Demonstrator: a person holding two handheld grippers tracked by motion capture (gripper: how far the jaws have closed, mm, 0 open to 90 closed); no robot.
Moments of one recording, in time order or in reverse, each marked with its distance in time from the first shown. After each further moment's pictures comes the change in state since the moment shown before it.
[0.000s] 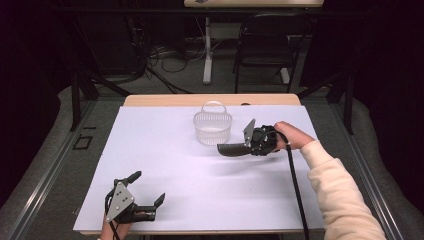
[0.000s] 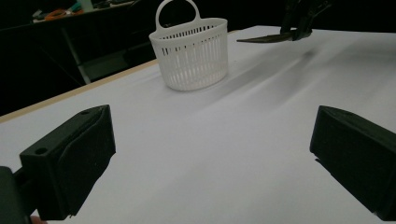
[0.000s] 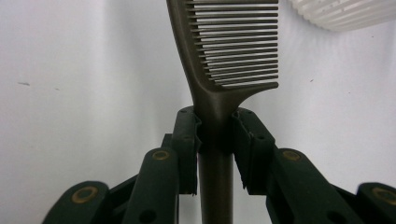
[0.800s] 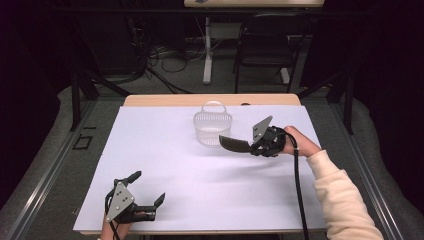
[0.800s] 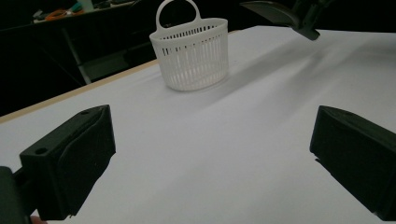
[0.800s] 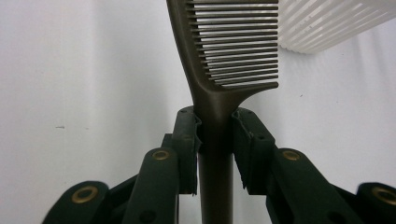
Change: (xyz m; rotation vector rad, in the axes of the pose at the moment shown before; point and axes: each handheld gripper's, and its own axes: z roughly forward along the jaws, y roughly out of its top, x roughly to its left) left arm 0.000 0.000 0.000 0.000 0.002 0.000; right arm 0.013 -0.020 -0.016 -0.212 -0.033 0.133
